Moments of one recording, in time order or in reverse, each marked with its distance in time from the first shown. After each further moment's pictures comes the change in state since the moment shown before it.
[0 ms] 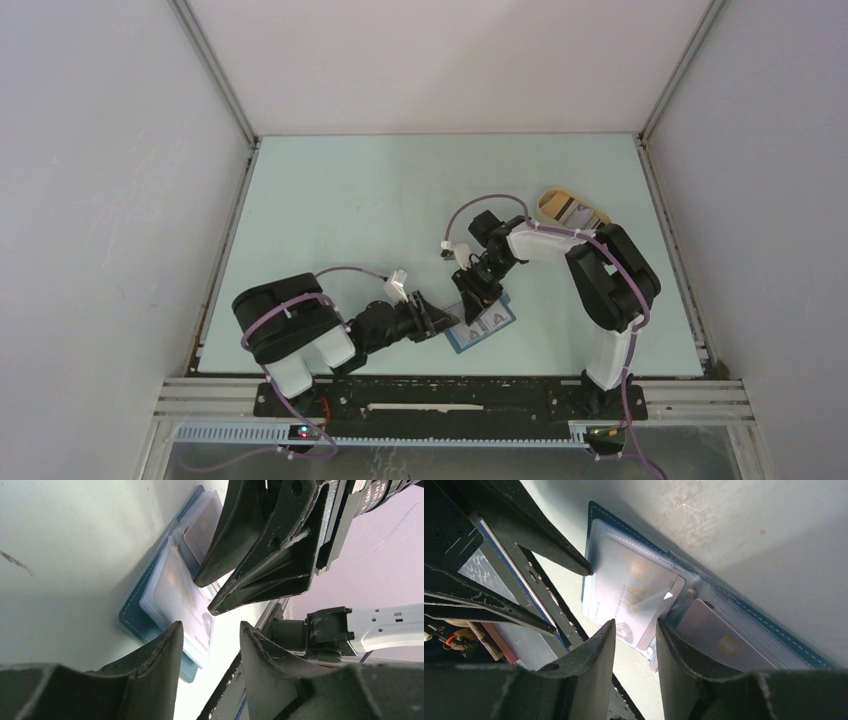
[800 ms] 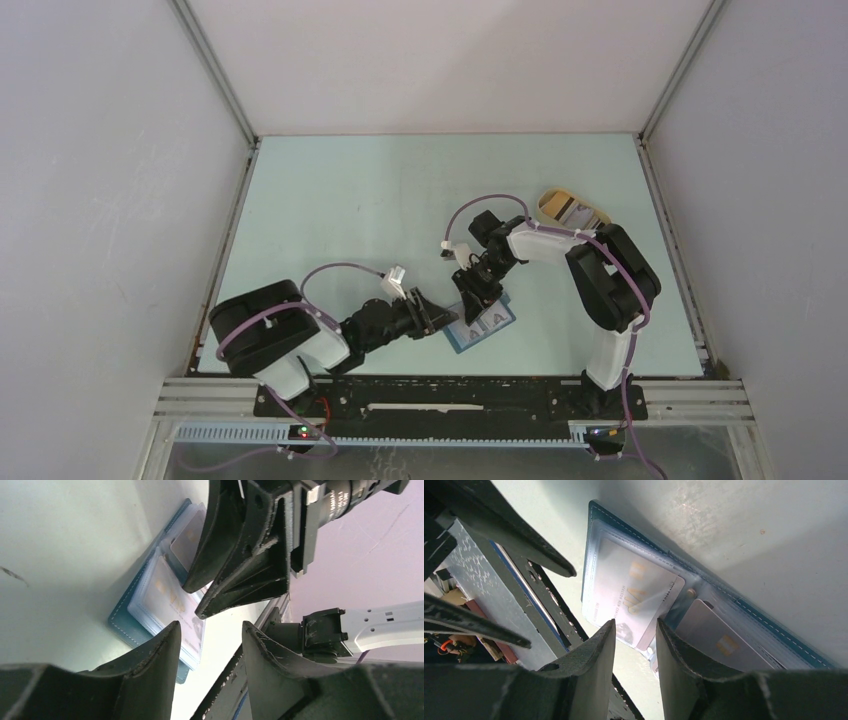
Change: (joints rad) left arm 0.000 -0.148 -0.001 -0.120 -0.025 0.040; right arm 0.000 -0.001 -0.002 0.002 0.000 0.000
